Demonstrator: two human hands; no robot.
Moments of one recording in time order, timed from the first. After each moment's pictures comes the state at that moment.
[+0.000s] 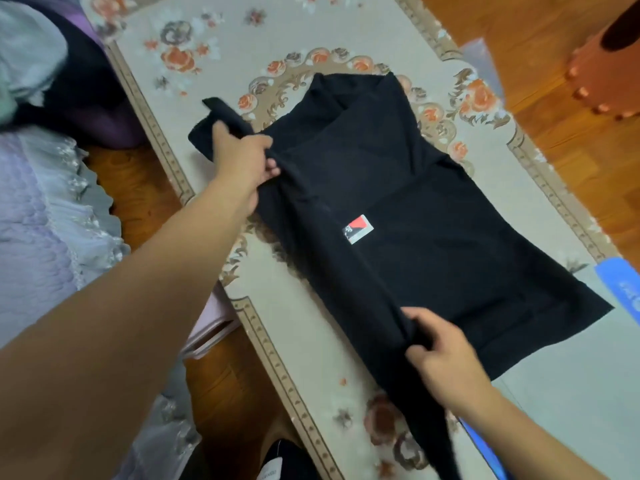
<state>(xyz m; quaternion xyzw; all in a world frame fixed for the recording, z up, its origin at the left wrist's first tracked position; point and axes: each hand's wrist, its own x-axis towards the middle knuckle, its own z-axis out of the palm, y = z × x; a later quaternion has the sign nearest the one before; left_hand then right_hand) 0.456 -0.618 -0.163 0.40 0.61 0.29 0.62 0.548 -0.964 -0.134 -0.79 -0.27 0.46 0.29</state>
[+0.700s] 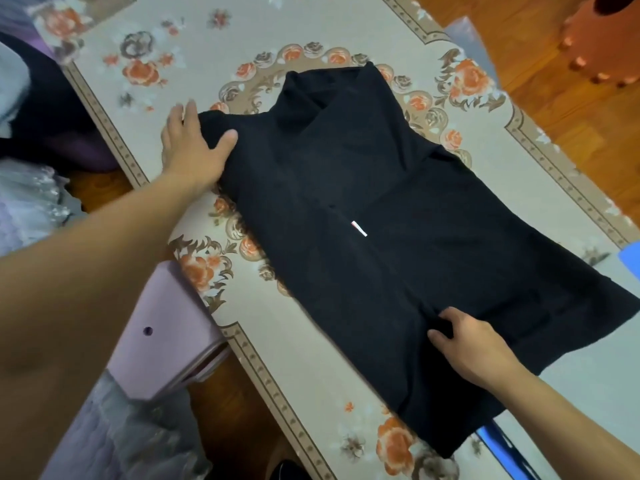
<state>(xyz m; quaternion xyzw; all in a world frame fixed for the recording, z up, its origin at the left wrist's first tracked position) 0.438 -0.539 -0.216 0.79 0.56 0.01 0.23 0.611 -0.975 -0.220 -0.87 -0.23 0.44 -0.02</state>
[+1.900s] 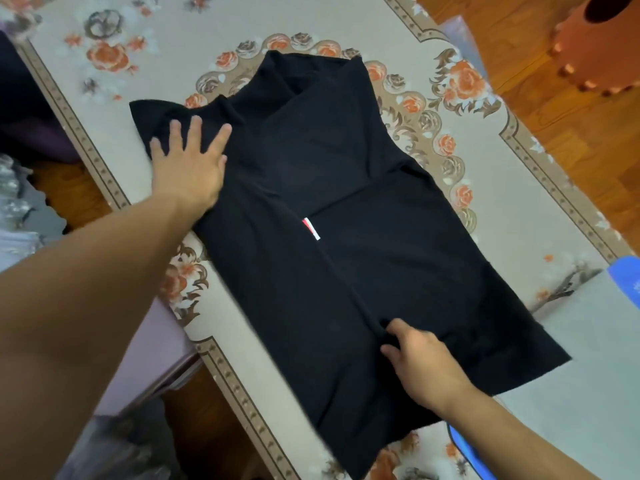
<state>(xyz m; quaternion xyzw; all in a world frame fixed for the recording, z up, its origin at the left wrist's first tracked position) 0.446 -0.540 -0.275 0.87 0.46 -0.17 0.02 0.583 -0.951 -0.241 -0.83 -0.32 0.46 0.02</state>
